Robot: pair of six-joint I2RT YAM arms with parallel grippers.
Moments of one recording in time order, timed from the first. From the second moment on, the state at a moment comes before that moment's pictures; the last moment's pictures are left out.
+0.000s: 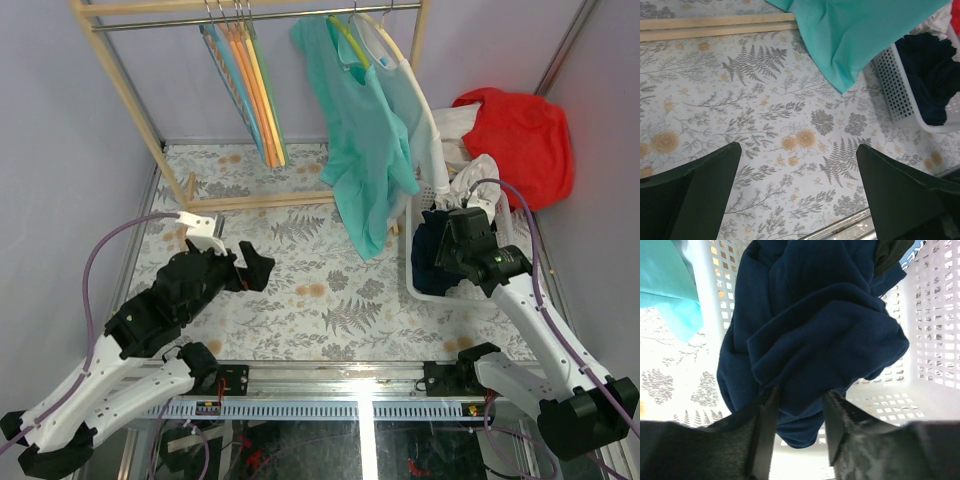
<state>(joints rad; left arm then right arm) -0.78 0.54 0.82 -0.65 -0.32 -0.48 0.32 0.97 0.87 -0.80 0.29 0.47</state>
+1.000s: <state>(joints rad) -0.78 0.81 0.99 -0.45 -0.07 -0.52 0.31 0.85 1.35 -0.83 0.13 0.39</state>
